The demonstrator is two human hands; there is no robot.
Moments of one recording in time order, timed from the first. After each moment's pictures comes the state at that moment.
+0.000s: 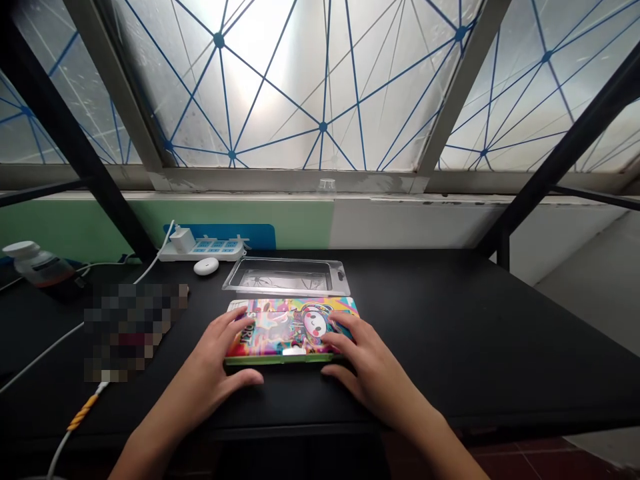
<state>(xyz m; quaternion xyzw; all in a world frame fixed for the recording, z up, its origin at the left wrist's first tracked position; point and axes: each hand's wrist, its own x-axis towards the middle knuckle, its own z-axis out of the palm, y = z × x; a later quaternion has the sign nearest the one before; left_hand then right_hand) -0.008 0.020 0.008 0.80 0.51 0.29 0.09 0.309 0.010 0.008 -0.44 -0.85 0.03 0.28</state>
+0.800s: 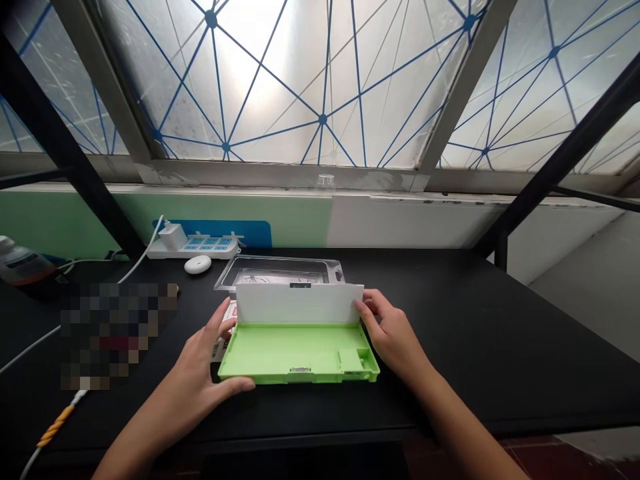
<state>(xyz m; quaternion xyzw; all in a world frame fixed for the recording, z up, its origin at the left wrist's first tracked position) -0.010 0.017 0.009 0.74 0.58 0.27 0.22 0.338 0.054 0.027 -0.61 -0.69 0.17 0.36</state>
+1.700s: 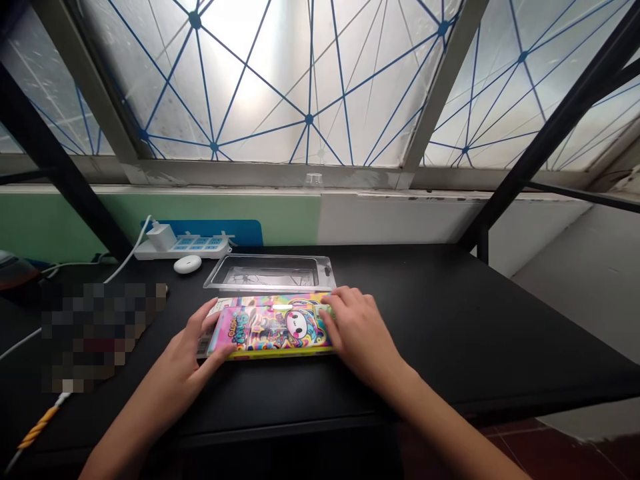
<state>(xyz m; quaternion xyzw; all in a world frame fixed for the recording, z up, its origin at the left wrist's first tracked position) -0.010 0.025 0.004 0.74 0.59 0.28 0.16 0.301 0.037 0.041 -0.56 -0.80 -0.05 0.20</state>
